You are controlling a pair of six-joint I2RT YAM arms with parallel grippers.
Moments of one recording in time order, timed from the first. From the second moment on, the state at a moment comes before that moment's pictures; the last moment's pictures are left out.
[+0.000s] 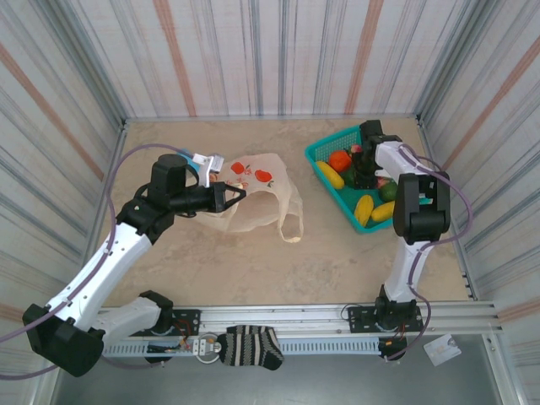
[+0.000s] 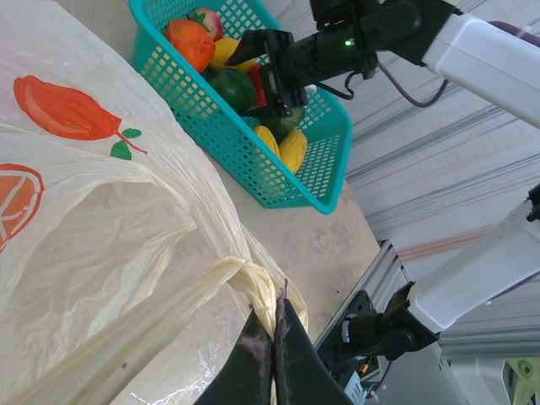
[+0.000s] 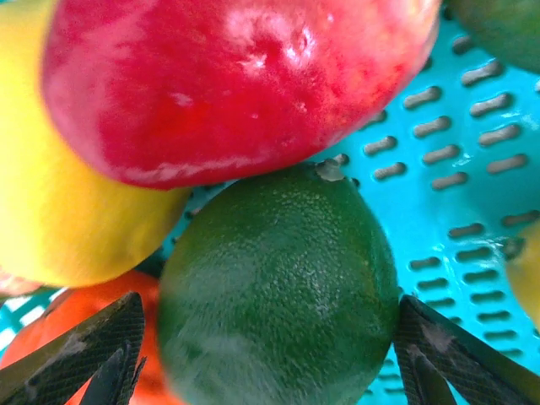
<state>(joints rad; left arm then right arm) -0.46 1.04 1.00 -0.47 0.62 -0.52 0.07 1.99 1.50 -0.76 0.03 1.64</state>
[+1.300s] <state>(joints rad) -0.47 1.05 1.03 -0.53 0.57 -0.48 0.30 1.41 1.18 -0.23 -0.60 0.80</state>
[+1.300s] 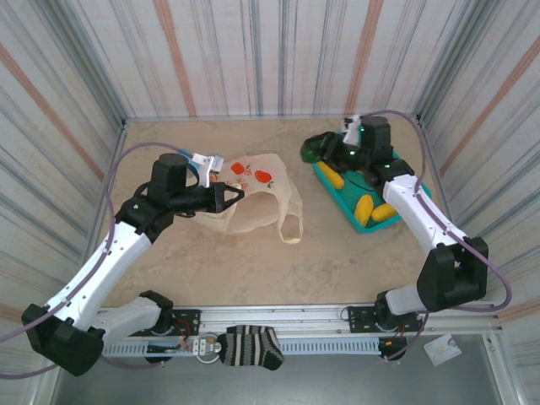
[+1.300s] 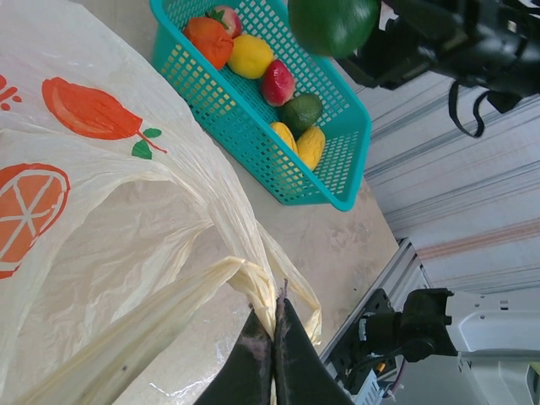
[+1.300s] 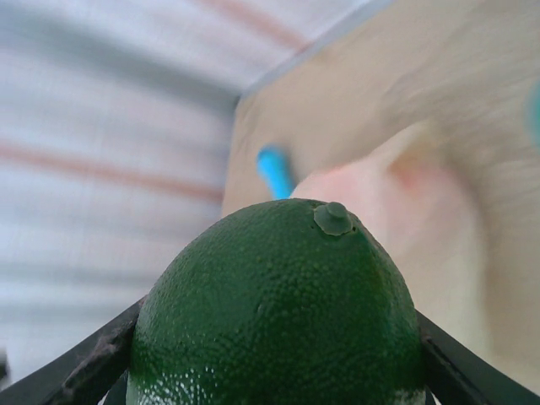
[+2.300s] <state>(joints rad) -0.47 1.02 1.05 -0.58 0.53 -0.46 0.77 1.76 1.35 -0.51 -0.48 0.47</state>
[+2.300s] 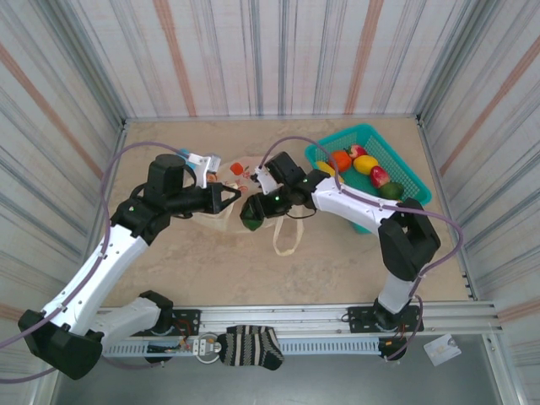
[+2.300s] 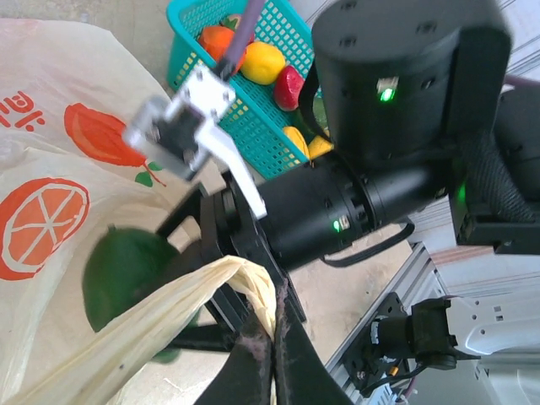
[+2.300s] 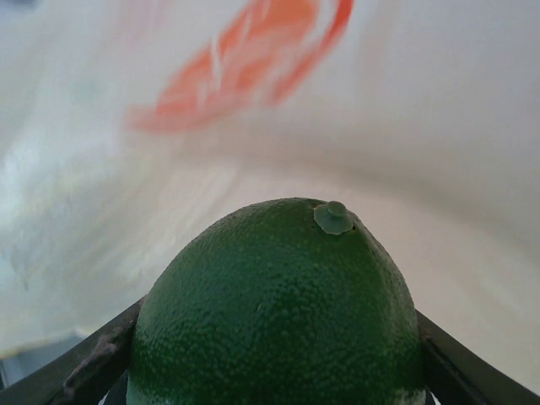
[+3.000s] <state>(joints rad) -0.46 1.06 1.11 -0.59 0.49 -0.45 0.88 2.00 1.63 -0.41 0.01 0.70</state>
